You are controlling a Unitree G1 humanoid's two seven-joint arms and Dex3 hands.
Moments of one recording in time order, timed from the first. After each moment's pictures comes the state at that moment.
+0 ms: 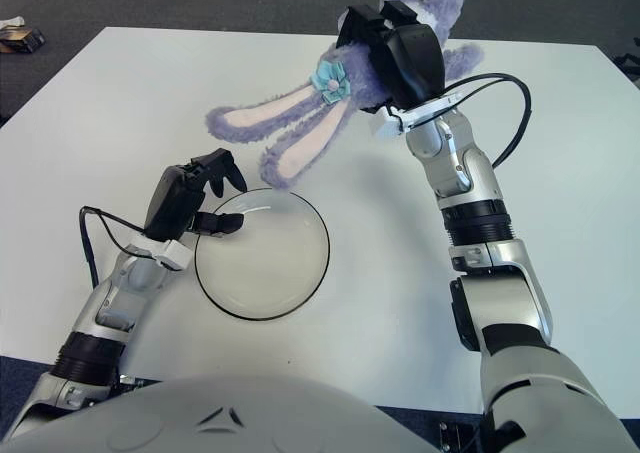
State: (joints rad) left arm -0.02 0.23 -0.17 0.00 0.70 -0.66 0.32; right arm -0.66 -0.47 0.12 0.28 -0.70 -0.45 -0.23
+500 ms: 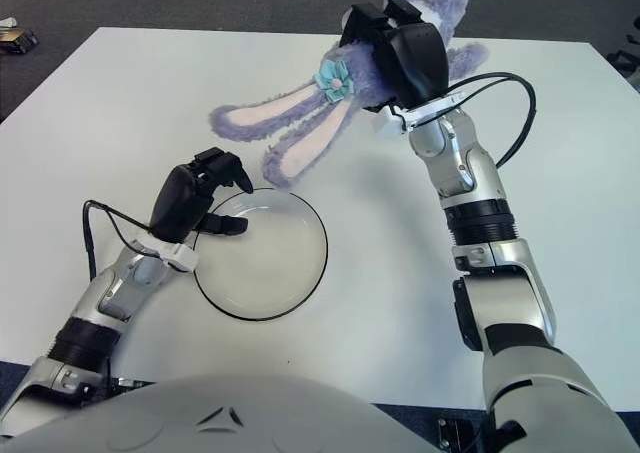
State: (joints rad) left arm -0.07 0.28 -0.22 0.08 0.76 -0.71 0.39; right arm -0.66 -0.48 0.12 0.28 -0.70 -0.45 -0.23
